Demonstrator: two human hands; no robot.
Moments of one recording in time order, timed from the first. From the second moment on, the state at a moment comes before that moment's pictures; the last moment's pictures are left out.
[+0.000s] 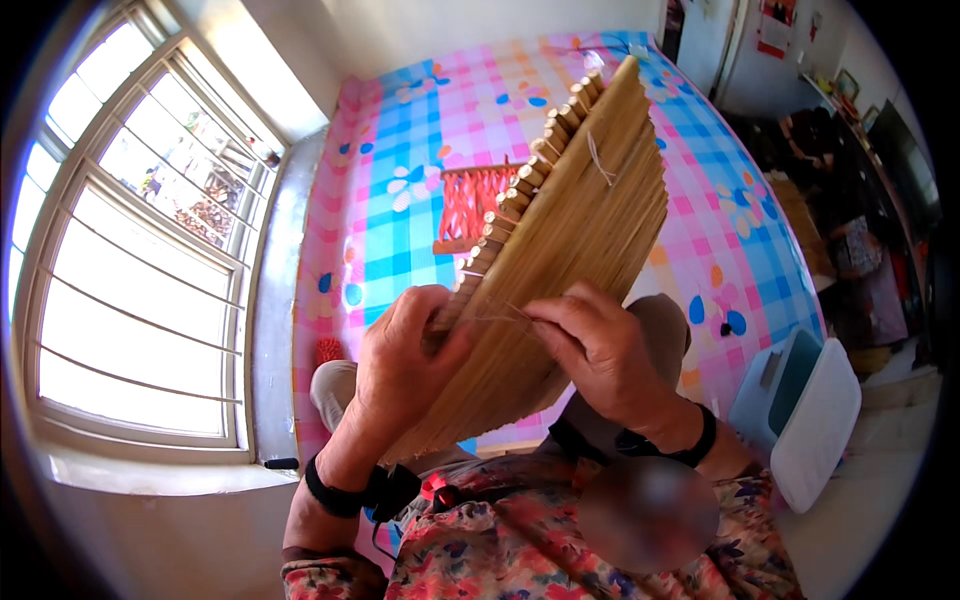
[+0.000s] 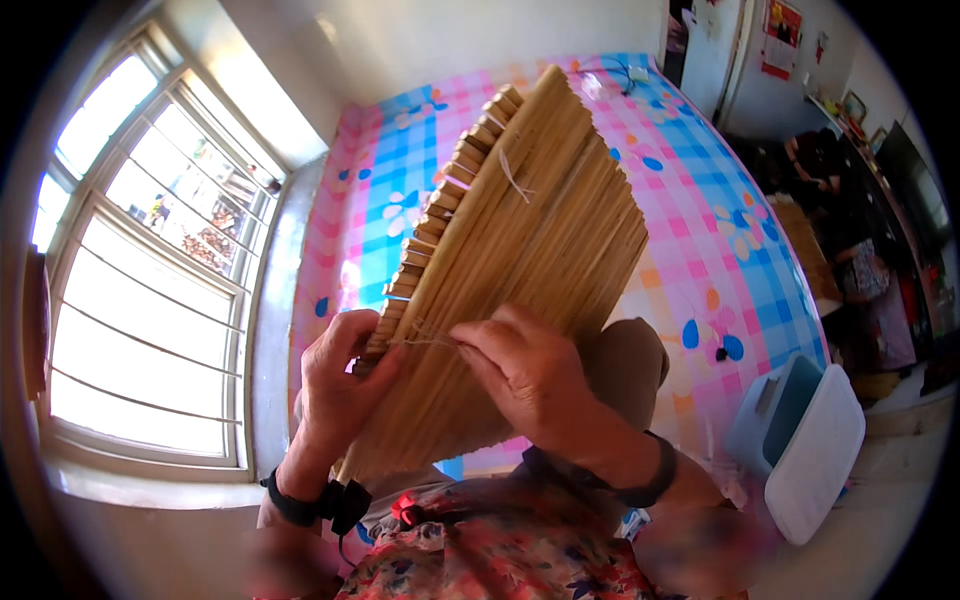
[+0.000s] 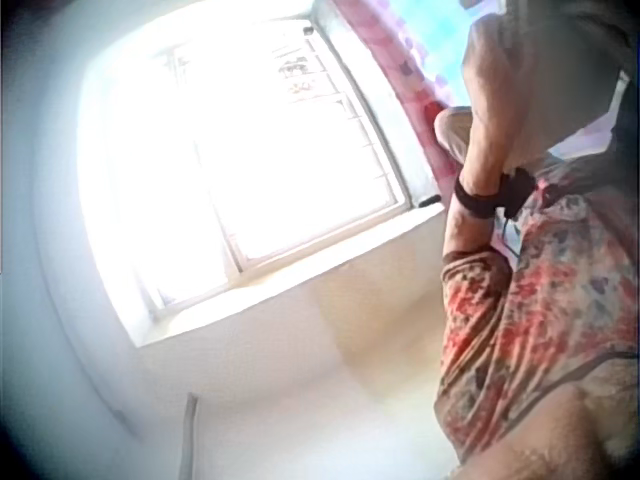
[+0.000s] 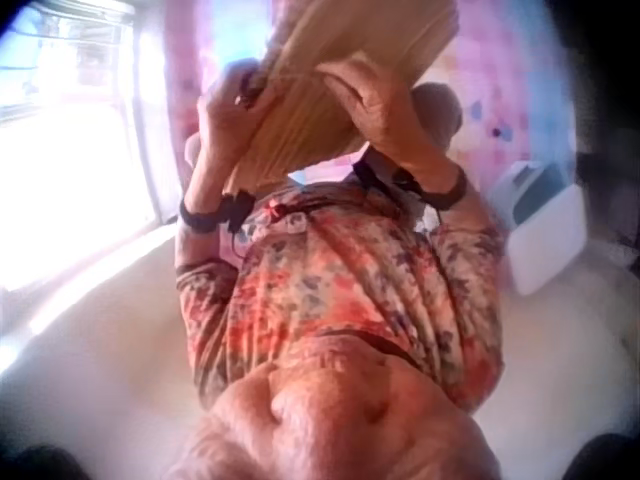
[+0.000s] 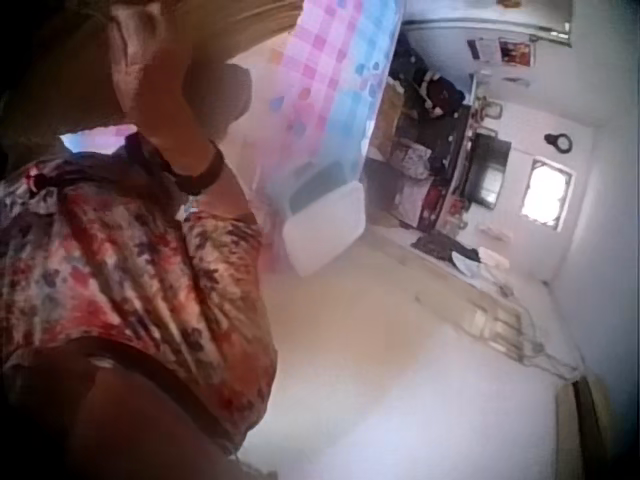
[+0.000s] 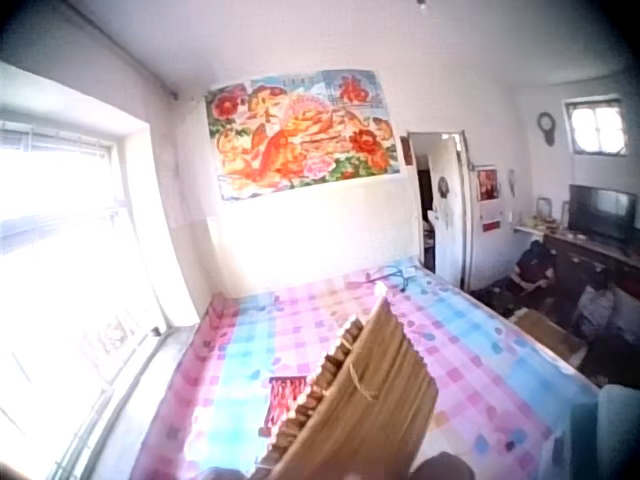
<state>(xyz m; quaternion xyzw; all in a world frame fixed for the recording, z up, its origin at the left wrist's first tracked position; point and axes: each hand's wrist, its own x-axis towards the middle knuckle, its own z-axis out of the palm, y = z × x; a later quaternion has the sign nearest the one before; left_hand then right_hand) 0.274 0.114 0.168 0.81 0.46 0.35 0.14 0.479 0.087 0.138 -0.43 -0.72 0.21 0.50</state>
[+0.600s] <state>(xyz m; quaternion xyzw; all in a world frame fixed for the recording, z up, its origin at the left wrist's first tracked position) 0.165 0.085 0.118 0.54 0.58 0.55 0.26 0.380 0.127 0.137 -0.33 -0.75 0.36 0.45</state>
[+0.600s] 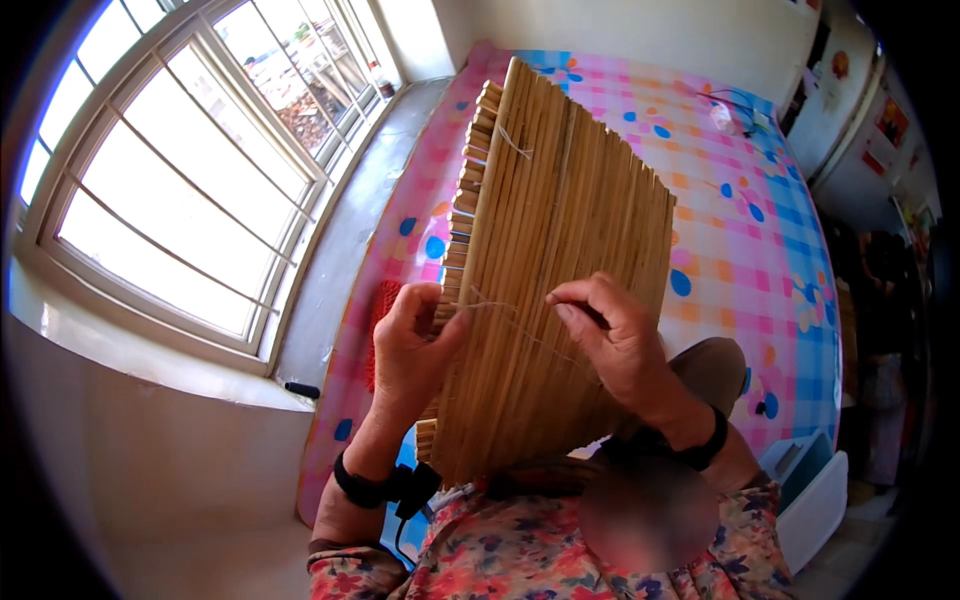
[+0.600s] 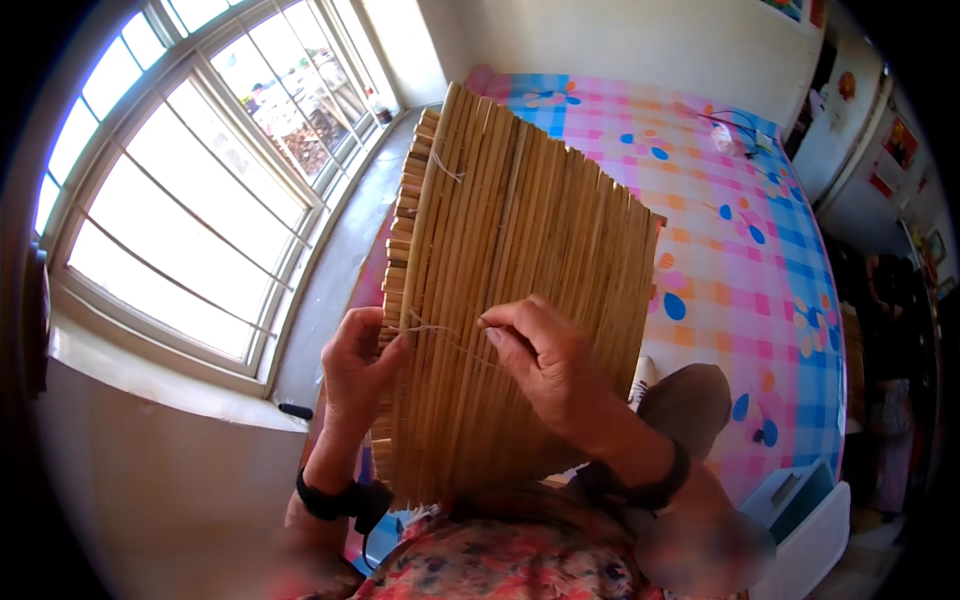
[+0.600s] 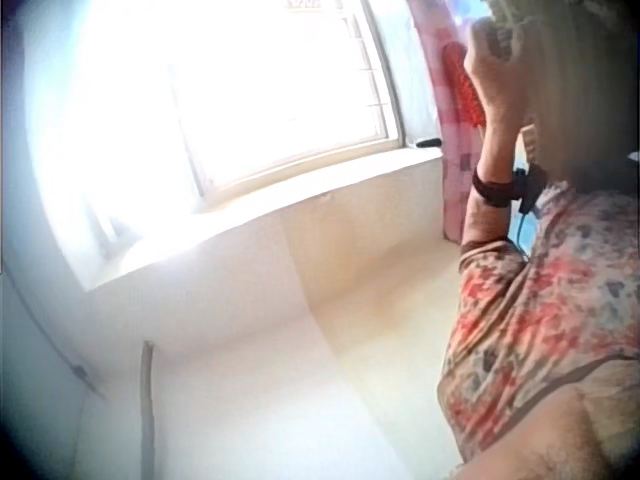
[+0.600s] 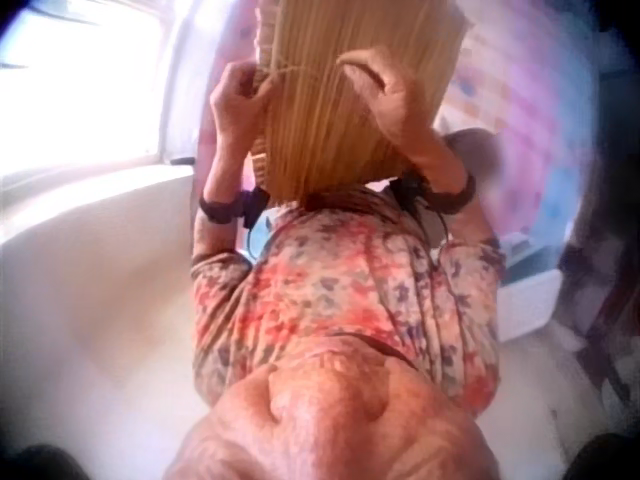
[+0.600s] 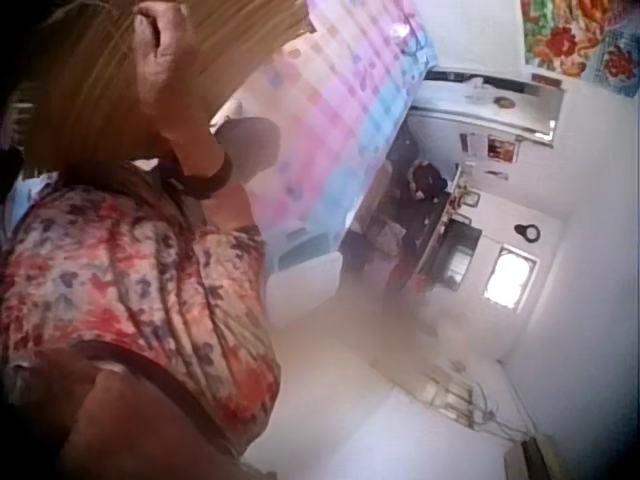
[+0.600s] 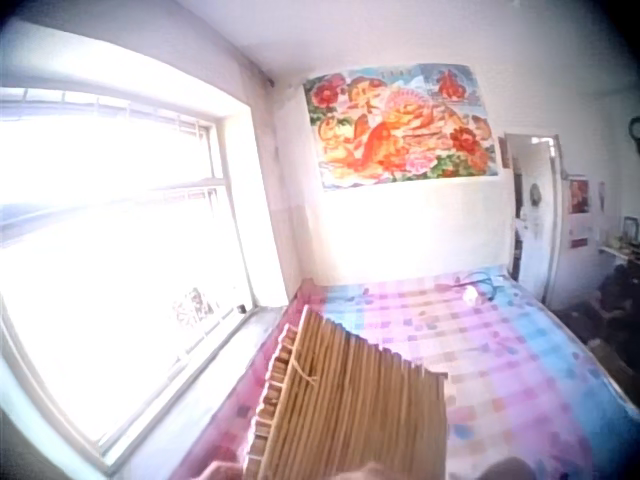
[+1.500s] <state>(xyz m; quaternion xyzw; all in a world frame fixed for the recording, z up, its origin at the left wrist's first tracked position) 0.152 0.113 0.108 0.51 0.67 0.47 0.28 0.911 0.278 0.091 -0.40 -0.39 0.30 0.77</state>
